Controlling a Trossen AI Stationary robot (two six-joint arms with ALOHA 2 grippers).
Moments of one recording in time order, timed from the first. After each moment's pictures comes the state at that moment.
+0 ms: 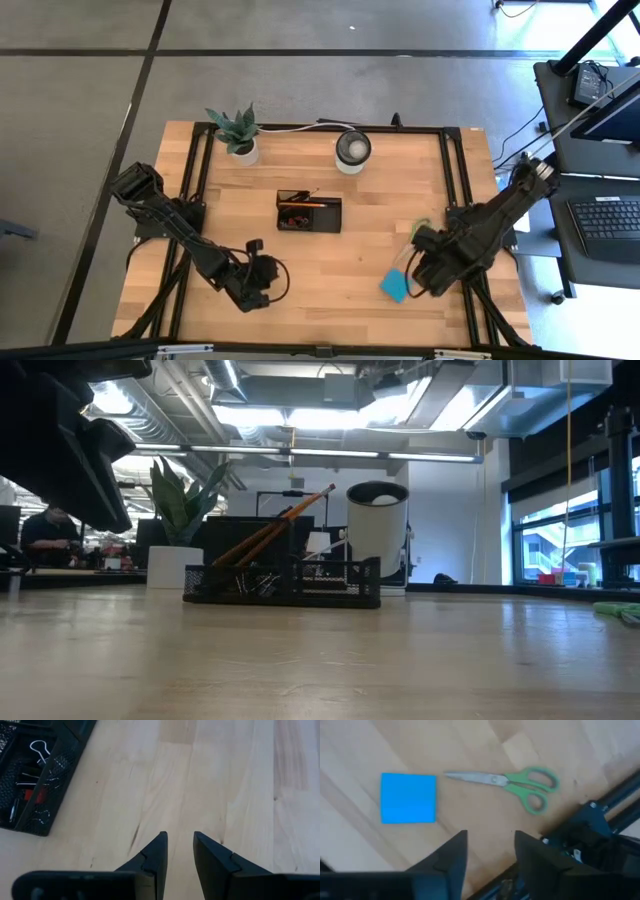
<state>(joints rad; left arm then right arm) -0.72 1.61 0.89 -0.40 -0.56 -0.80 0.74 1.46 1.31 -1.51 0.18 1.37</state>
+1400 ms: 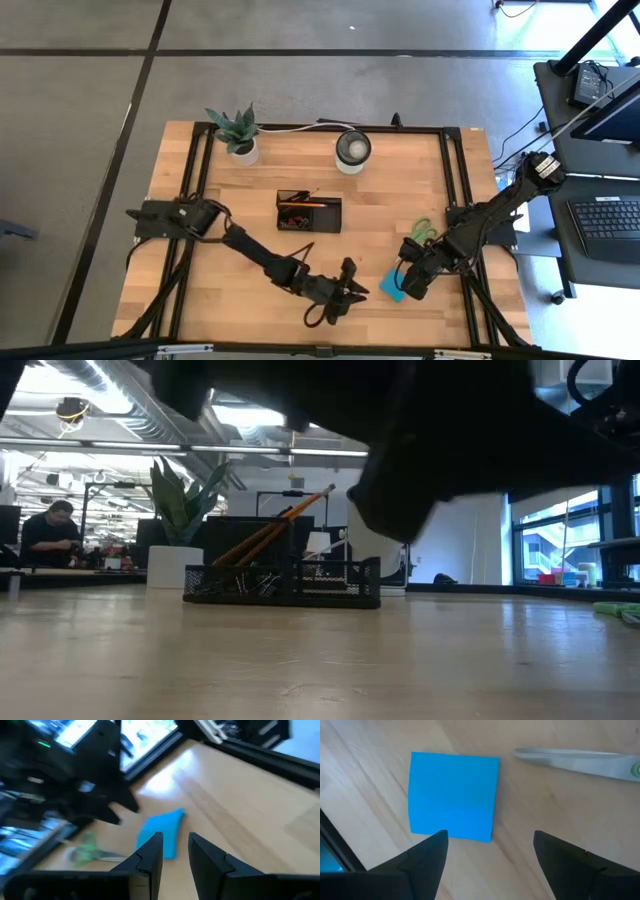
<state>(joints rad) -0.46 2.24 1.39 0.51 -0.38 0.51 0.69 1.34 0.68 -0.59 -0.01 1.30</state>
